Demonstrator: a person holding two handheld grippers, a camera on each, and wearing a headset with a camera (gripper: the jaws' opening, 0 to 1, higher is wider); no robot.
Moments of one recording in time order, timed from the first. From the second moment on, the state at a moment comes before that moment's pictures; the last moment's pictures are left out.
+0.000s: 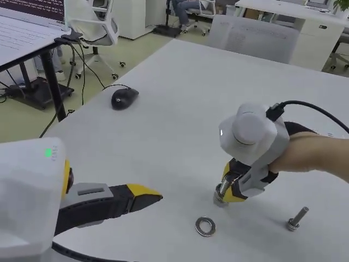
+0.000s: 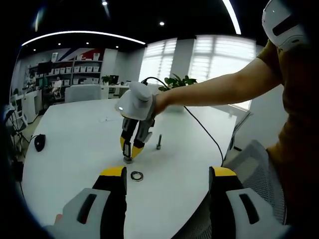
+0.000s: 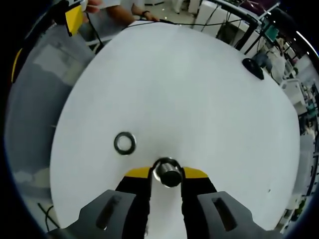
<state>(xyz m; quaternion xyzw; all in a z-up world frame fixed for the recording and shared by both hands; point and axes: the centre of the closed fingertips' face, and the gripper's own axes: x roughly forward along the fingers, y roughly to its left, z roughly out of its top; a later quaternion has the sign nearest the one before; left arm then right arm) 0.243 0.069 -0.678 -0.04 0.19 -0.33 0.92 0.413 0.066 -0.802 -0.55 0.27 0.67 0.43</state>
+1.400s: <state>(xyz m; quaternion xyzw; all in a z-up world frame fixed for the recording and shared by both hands) 0.233 0.064 -0.671 -0.03 0.18 -0.32 0.93 0.400 0.044 -0.783 -0.54 0.25 0.66 0.46</state>
